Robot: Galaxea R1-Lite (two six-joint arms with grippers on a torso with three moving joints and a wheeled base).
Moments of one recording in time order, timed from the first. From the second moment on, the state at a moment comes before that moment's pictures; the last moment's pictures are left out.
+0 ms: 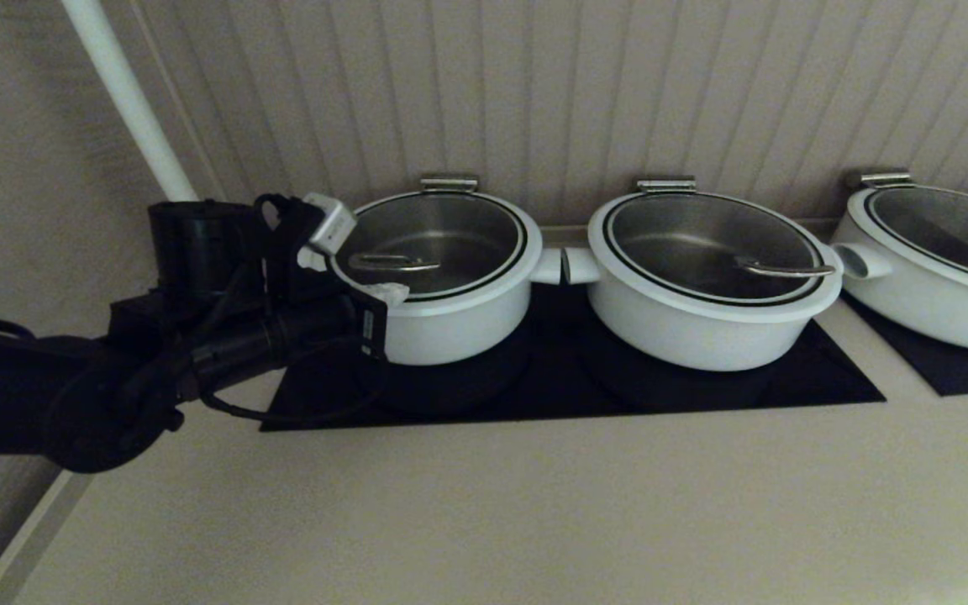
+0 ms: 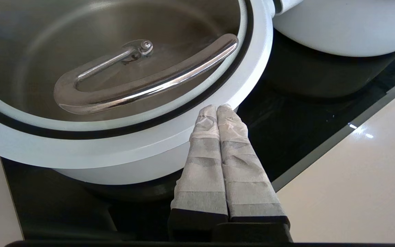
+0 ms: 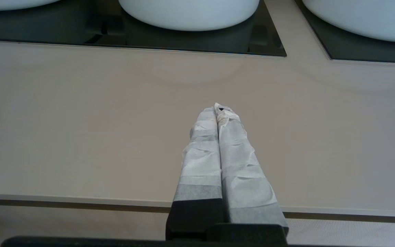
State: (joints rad) left arm -0.38 1.73 -0.88 -0.62 -0.18 0.07; right arm -0.01 0.00 0.00 0.00 0.04 -0.07
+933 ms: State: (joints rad) left arm -0.34 1.76 -0.90 -0.68 -0.17 0.07; right arm -0.01 0.00 0.00 0.00 0.04 -0.07
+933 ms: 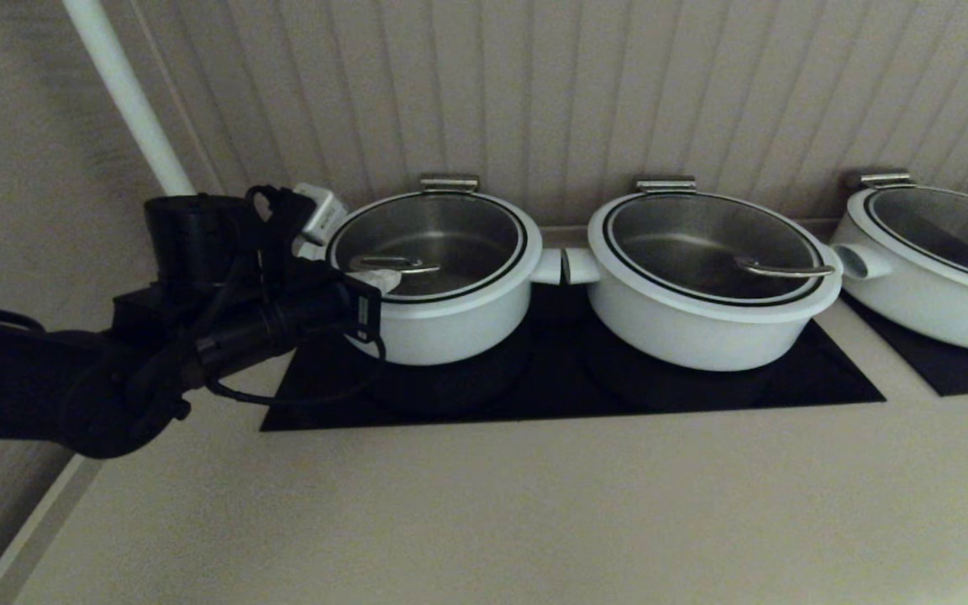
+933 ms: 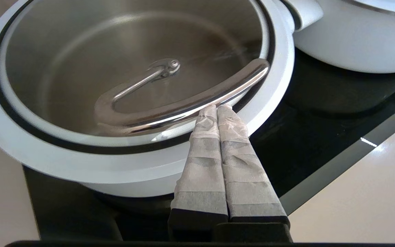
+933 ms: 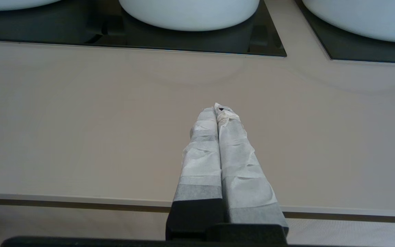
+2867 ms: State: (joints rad) left arm -0.33 1.83 -0.92 -0.68 -0.16 0.08; right arm -0.01 0.00 0.00 0.00 0.04 -0.07
